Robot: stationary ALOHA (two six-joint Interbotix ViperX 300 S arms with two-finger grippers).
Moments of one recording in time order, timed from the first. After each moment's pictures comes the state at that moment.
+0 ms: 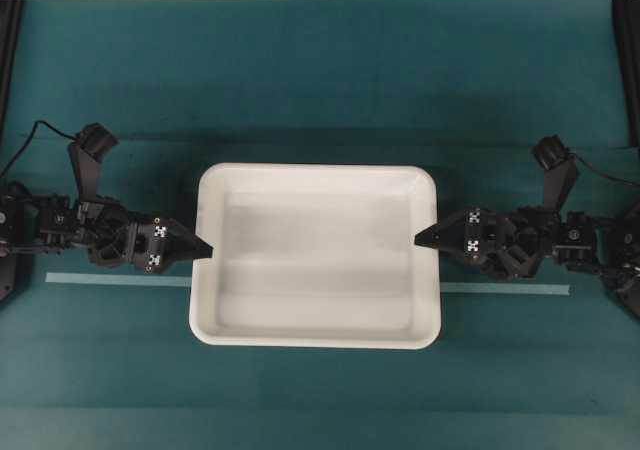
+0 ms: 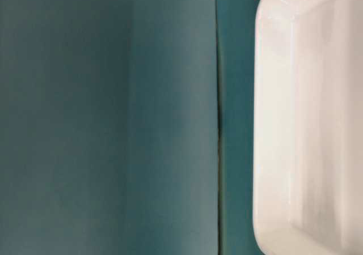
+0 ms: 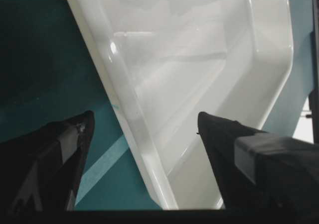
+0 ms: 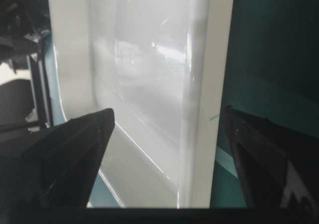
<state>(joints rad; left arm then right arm) 0.03 -0.09 1.25 0.02 -0.68 -1.24 0.08 -0.02 1.27 0.31 -0.79 1.37</state>
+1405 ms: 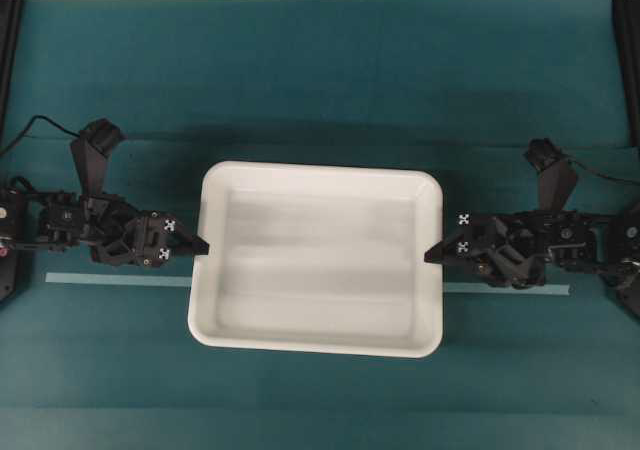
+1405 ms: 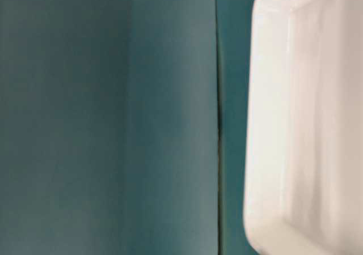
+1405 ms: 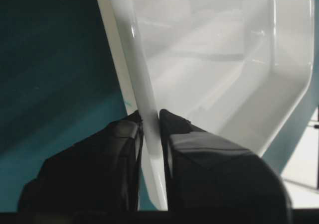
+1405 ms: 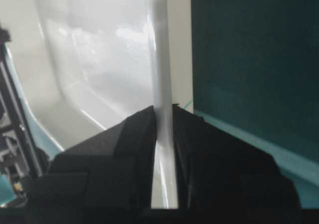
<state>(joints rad) 0.03 -0.17 1.19 0.02 -0.47 -1.31 0.08 -0.15 1.21 0.31 -0.44 1.44</state>
